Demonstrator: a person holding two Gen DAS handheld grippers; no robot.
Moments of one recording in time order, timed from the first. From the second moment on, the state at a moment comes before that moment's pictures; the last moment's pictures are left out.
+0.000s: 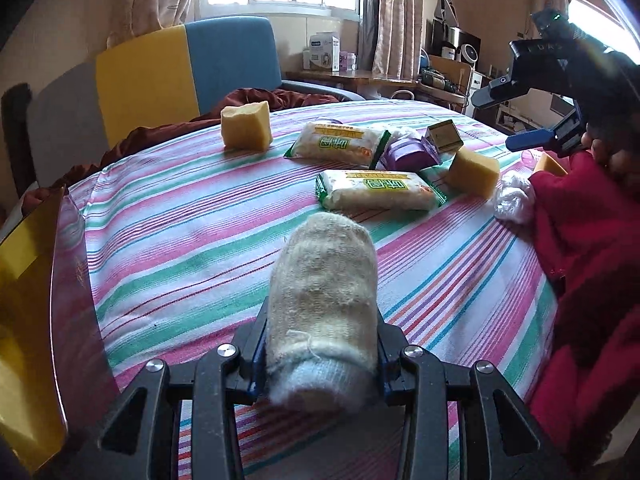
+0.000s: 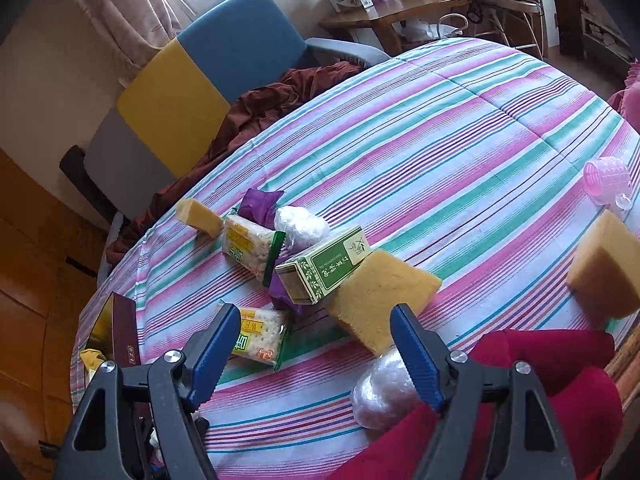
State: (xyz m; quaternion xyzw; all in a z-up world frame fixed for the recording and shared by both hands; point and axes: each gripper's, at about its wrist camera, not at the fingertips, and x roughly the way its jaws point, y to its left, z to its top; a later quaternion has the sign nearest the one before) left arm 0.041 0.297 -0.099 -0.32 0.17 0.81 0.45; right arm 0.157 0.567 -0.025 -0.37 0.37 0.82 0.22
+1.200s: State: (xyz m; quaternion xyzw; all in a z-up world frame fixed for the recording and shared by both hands) left arm 0.037 0.288 -0.102 -0.32 0.14 0.81 0.47; right arm -0.010 0.476 -0.094 -0.62 0.08 0.78 0.06
